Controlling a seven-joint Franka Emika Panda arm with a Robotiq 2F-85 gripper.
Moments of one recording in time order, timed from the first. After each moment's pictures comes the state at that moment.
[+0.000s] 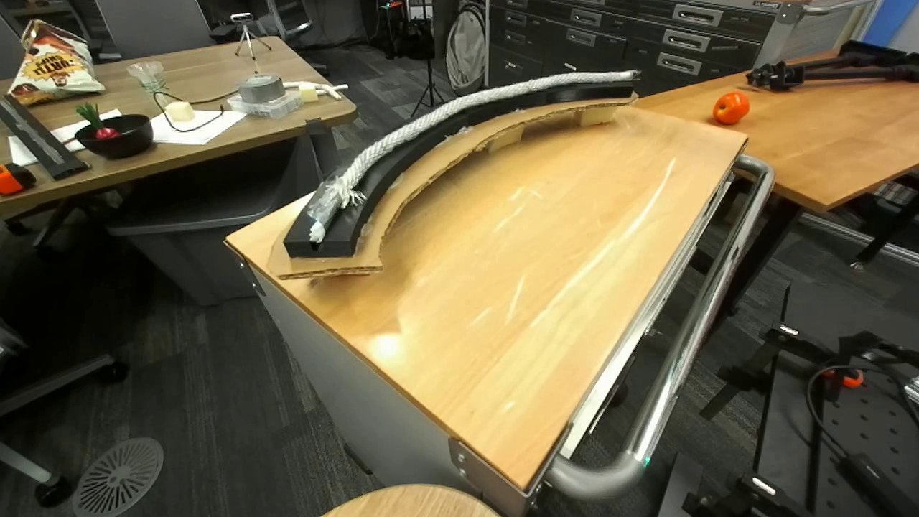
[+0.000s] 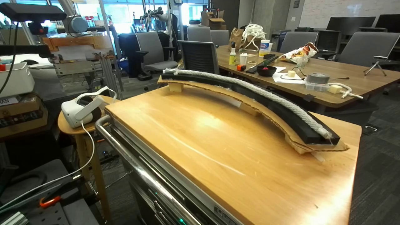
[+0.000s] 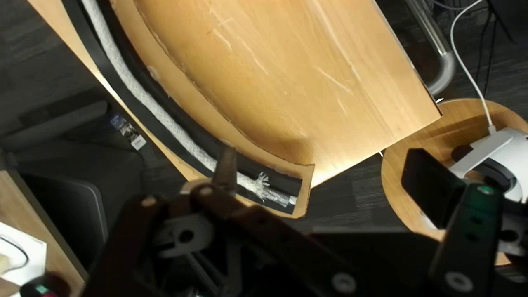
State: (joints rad) arm 0.16 -0.26 0.15 -1.84 -0.16 1.68 -0.58
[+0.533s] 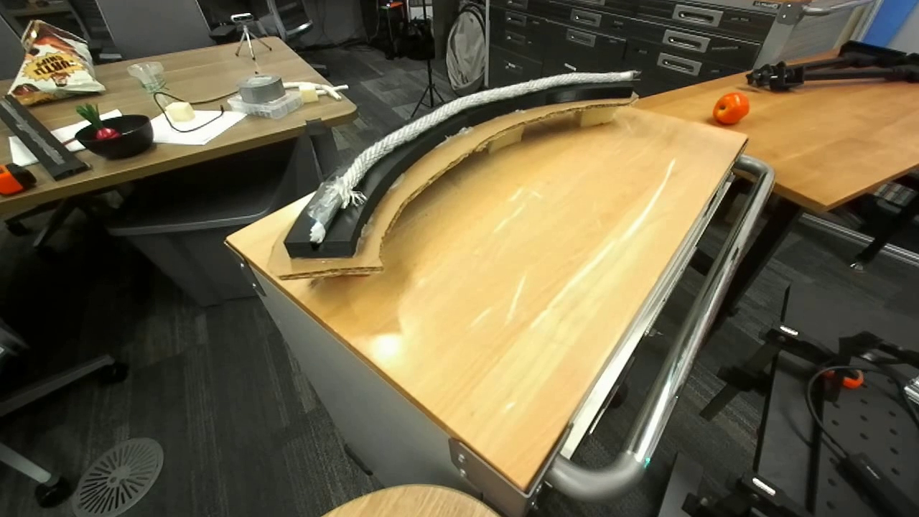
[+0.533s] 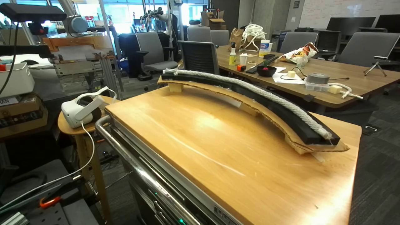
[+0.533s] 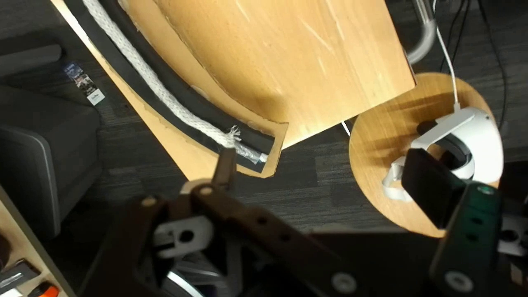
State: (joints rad) arm 0.18 -0.17 0.15 -1.73 -0.07 1.67 -0.71
